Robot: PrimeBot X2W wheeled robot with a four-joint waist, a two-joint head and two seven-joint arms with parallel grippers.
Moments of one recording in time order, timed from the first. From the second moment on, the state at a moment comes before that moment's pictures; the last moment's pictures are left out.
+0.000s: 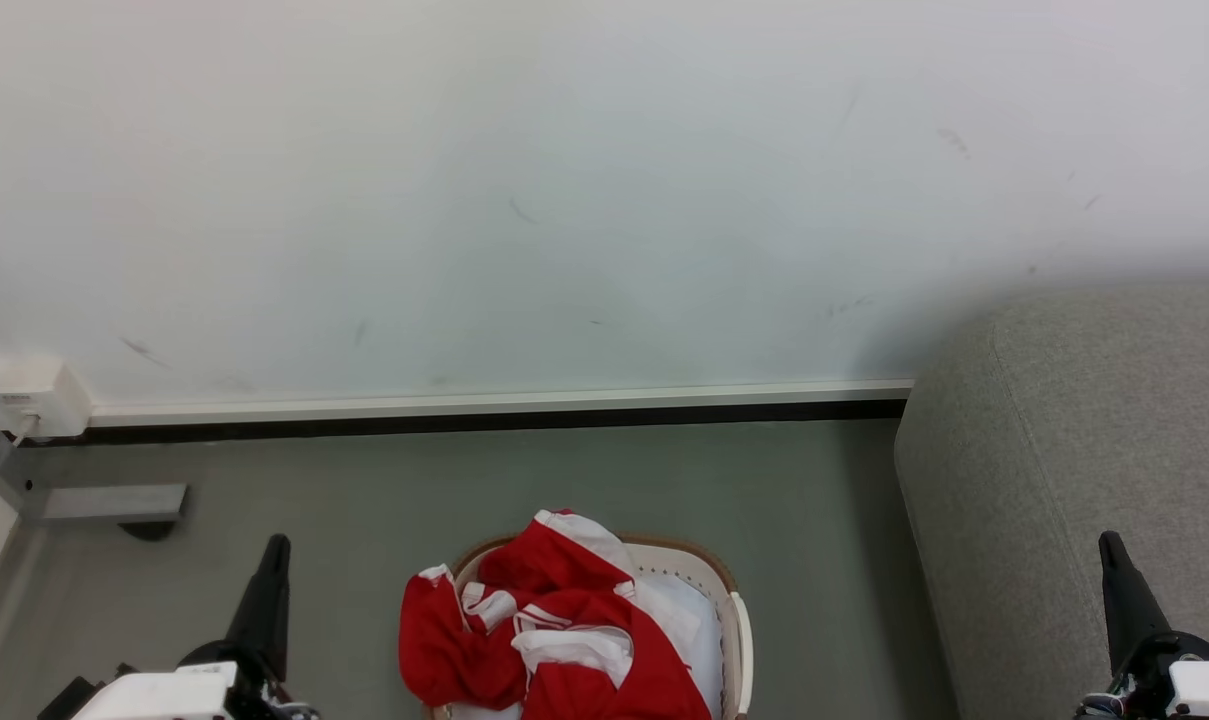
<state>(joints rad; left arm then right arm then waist) -0.11 0.05 0.11 0.25 -1.61 -0.13 0.11 -0.10 -0.05 -0.11 0.24 1.61 0.13 0.11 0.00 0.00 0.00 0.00</state>
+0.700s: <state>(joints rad) -0.11 0.05 0.11 0.25 -1.61 -0.13 0.11 -0.10 -0.05 -0.11 0.24 1.61 0.13 0.11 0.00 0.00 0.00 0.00</state>
